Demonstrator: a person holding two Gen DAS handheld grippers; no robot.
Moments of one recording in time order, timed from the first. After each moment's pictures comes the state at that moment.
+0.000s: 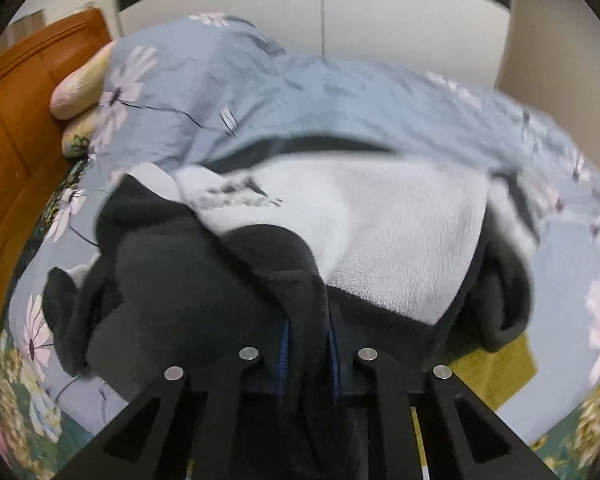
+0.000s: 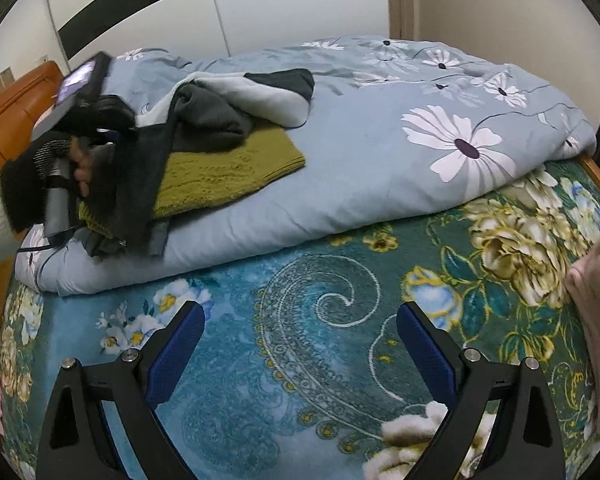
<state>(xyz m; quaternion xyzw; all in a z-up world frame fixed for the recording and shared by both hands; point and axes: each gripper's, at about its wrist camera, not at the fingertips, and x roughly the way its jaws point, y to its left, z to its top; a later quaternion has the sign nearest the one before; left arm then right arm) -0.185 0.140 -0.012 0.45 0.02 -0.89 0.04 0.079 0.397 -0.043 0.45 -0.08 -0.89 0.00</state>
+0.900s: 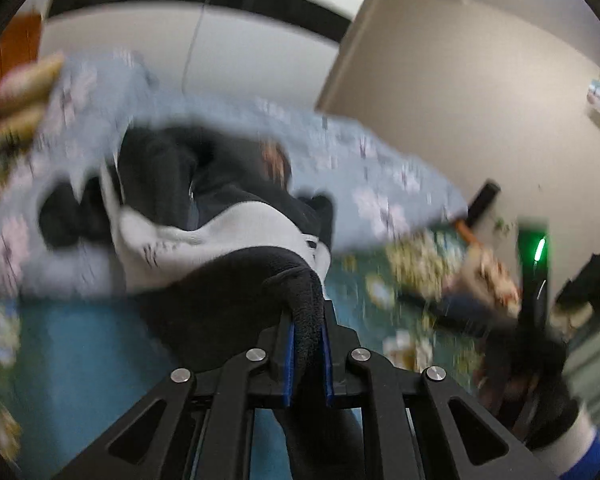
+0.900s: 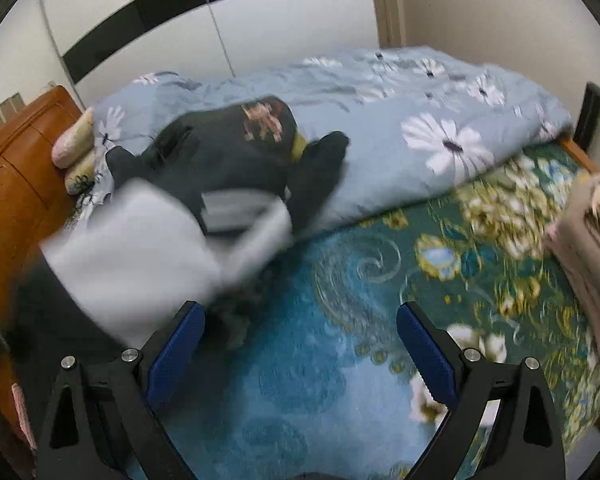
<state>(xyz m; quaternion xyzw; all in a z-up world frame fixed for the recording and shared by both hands) 0.173 0.061 0.050 0.42 0.10 -0.86 -0.27 0.163 0.340 0.018 0.45 -0.12 -0.89 -0.02</state>
